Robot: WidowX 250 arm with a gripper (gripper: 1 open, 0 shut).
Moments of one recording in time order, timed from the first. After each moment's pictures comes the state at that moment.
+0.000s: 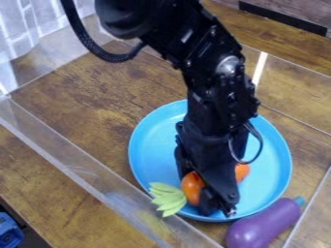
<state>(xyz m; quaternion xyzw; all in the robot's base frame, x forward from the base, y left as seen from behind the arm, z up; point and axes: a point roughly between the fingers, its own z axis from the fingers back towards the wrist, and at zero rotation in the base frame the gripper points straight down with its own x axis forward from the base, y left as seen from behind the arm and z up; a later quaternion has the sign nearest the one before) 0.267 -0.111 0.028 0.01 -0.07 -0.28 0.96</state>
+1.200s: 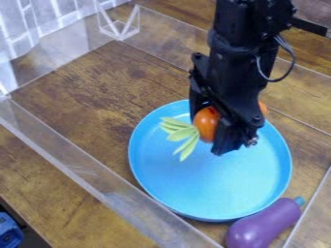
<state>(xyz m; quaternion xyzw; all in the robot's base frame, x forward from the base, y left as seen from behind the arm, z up) 0.300 -0.103 0.090 0.04 -0.07 -0.27 0.96</state>
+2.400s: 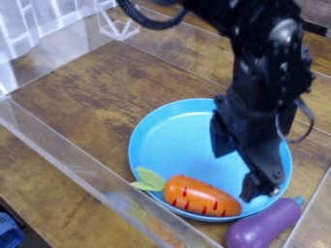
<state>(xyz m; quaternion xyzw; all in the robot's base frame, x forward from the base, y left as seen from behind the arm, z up) 0.294 -0.141 0.049 0.03 -0.13 -0.30 0.94</state>
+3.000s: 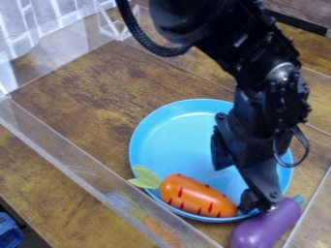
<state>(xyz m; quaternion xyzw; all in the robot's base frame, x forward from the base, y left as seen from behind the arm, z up) 0.297 -0.144 0.035 0.03 -0.13 -0.31 0.94</state>
